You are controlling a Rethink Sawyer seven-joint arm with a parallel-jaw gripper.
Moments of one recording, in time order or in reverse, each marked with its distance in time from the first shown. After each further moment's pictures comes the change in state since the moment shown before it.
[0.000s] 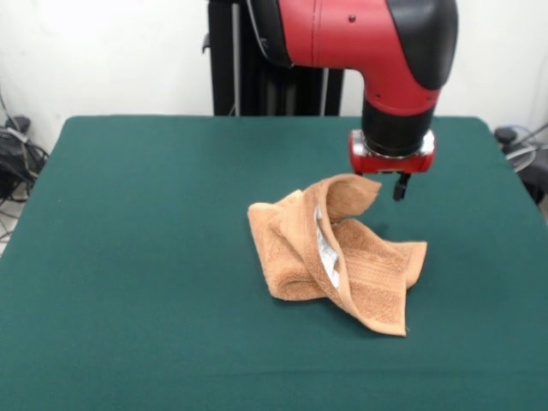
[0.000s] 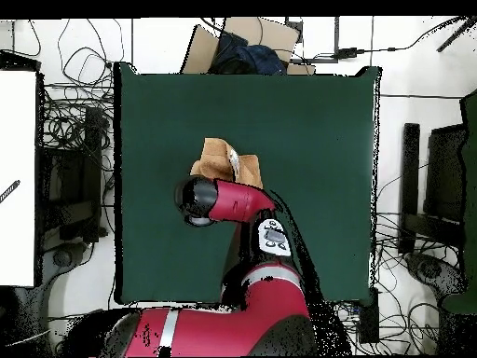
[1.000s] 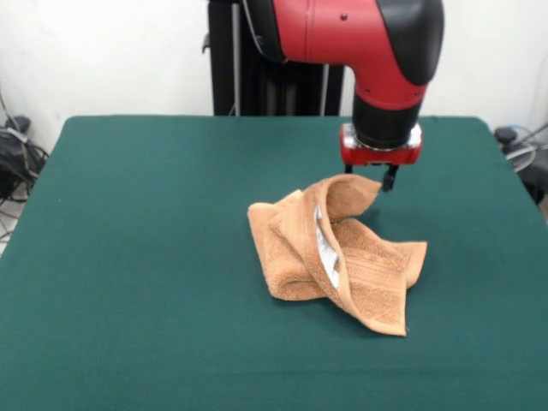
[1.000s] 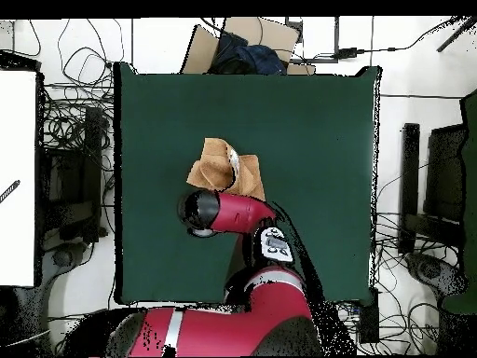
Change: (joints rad) arm -0.009 -0.002 -0.004 0.072 -0.034 -0.086 0.000
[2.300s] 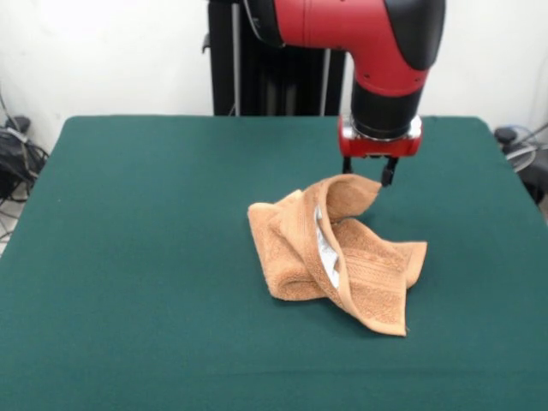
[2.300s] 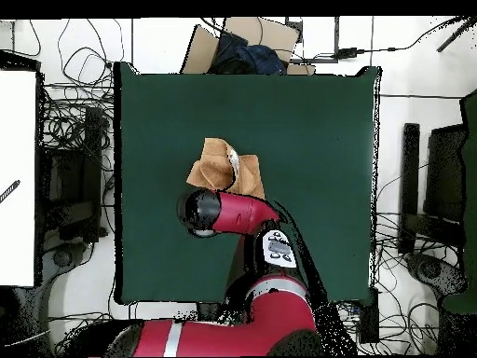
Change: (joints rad) arm -0.006 -0.039 -0.003 0.018 -0.005 0.000 0.000
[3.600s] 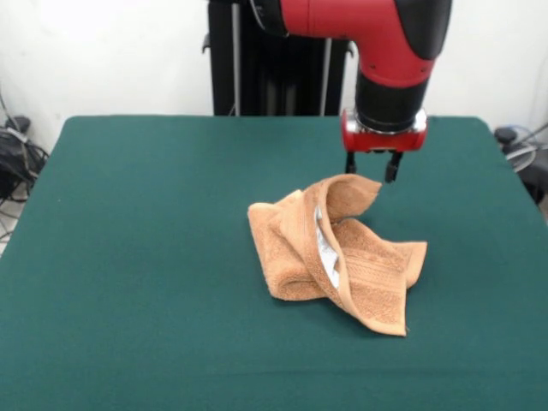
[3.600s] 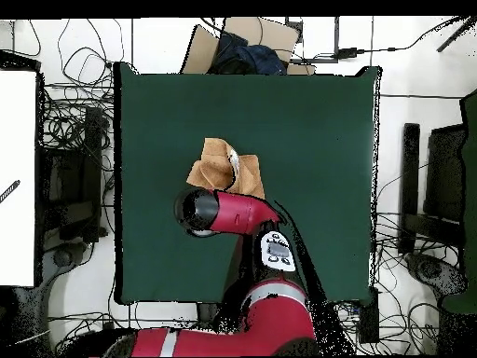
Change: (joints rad) arm 0.006 -0.025 0.000 0.007 0.000 0.000 0.000
